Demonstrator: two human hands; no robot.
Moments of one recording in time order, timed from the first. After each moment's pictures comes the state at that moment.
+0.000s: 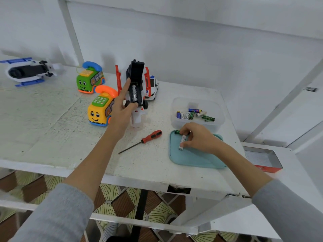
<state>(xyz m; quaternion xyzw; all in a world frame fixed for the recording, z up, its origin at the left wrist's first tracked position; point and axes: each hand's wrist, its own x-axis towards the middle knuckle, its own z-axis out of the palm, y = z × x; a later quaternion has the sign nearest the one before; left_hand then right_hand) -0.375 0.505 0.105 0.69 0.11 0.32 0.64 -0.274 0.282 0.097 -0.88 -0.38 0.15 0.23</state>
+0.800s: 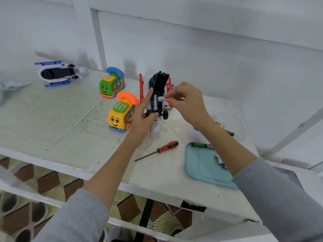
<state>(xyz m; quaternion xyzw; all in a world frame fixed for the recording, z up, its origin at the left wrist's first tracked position) -0.373 0.509 0.104 0.70 0.12 0.31 0.63 -0.281 0.401 0.177 -0.76 -0.43 -0.04 0.49</state>
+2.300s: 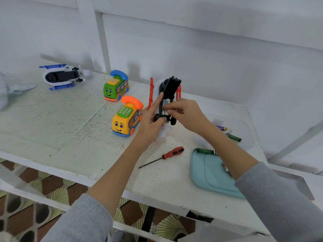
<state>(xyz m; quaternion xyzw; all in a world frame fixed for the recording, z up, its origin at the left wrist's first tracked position) -0.367 0.511 0.106 0.73 0.13 0.26 0.62 -0.266 0.411 0.161 -0.80 -0.50 0.02 0.33</state>
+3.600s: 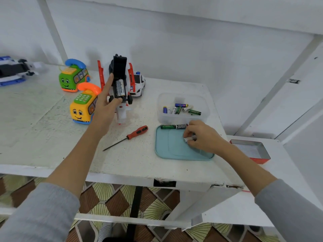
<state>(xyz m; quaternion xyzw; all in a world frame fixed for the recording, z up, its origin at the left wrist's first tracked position) -0.371 0.501 0.106 0.70 0.12 0.31 0.63 -0.265 0.227 0.093 -0.89 -0.43 0.07 0.13</state>
